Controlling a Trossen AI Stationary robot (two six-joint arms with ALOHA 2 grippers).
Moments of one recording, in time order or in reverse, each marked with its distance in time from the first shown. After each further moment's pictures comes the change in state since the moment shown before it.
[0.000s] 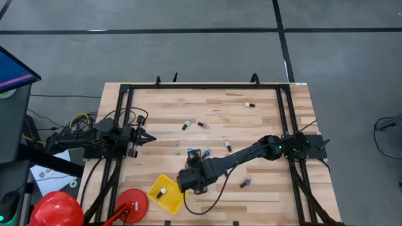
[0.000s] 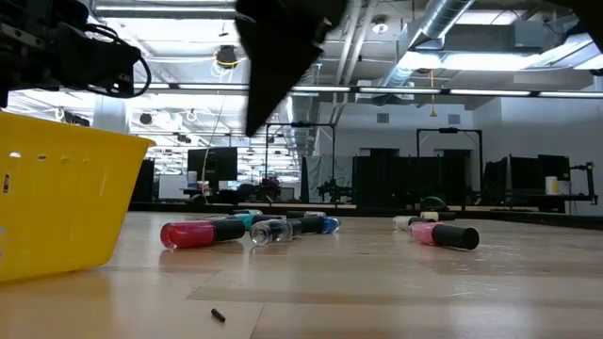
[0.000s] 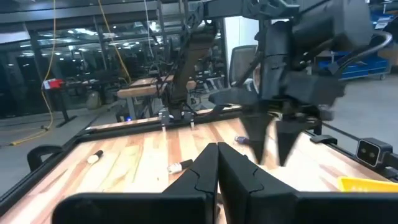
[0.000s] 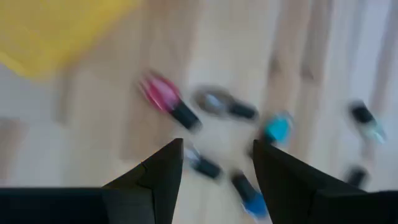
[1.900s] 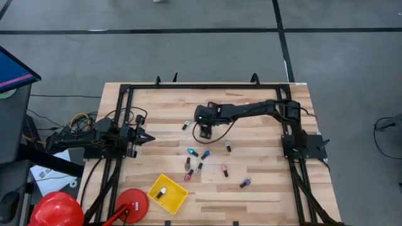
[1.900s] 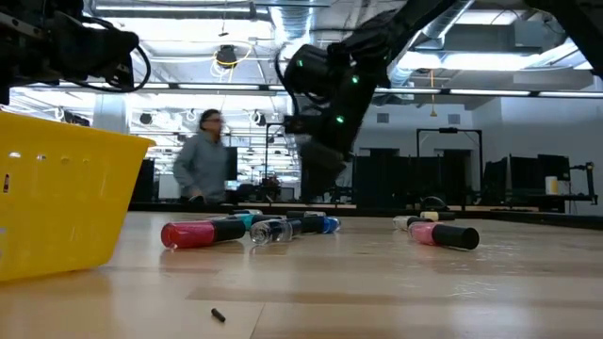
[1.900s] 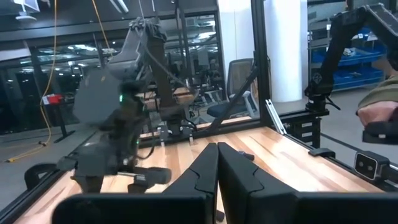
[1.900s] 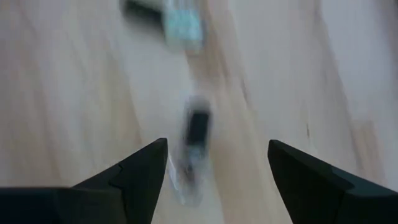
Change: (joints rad) left arm -0.012 0.000 0.000 0.065 0.000 0.000; right arm -0.557 -0.391 -0.906 0.734 -0.168 -0.135
